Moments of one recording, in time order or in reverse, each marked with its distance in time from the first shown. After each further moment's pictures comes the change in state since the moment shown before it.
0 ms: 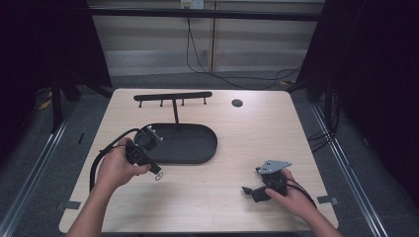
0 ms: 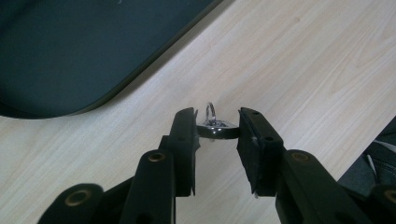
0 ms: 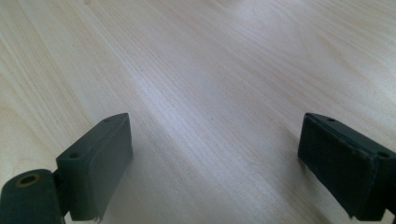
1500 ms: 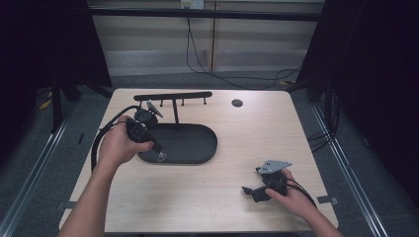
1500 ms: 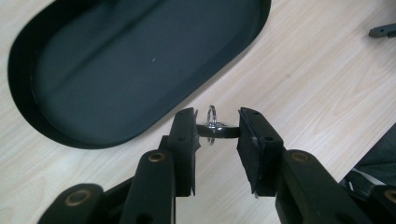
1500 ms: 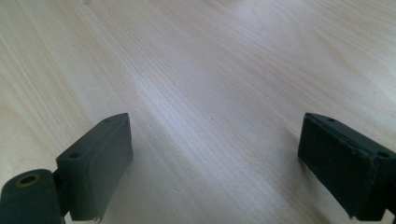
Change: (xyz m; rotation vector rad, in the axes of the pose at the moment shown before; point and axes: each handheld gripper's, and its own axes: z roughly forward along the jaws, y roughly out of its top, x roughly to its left) left arm 0.010 0.040 -0.041 -0.063 0.017 -0.058; right arm 0.000 0.000 0.000 -0.003 0.000 0.001
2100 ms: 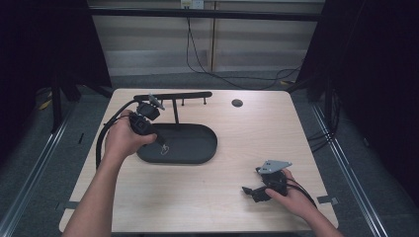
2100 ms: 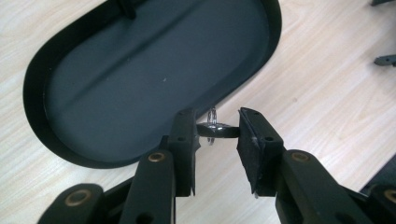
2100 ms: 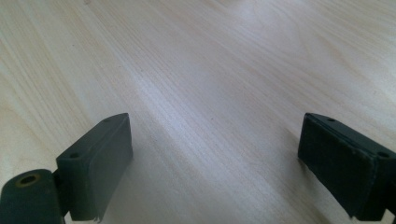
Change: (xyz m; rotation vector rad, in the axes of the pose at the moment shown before) left arm 0.010 0.016 0.005 -0.033 0.008 -0.042; right arm 0.000 0.000 0.000 0.000 0.000 0.000
